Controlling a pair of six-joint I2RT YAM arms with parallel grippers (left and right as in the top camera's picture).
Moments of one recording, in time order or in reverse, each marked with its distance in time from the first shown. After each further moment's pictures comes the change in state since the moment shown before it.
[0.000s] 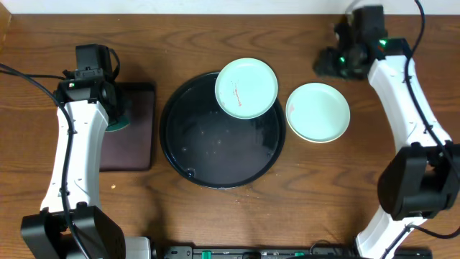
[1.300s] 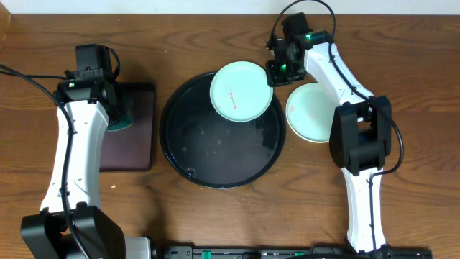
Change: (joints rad) left arm -0.002 0.000 0.000 0.000 0.048 0.000; right arm 0.187 0.478 0.342 -0.132 -0.130 -0.102
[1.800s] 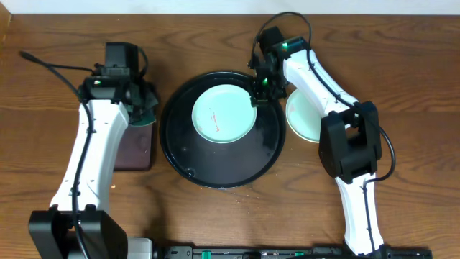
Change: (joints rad) left arm -0.149 0.000 0.000 0.013 0.047 0.000; right arm 0.117 -0.040 -0.060 -0.138 -0.048 0.131
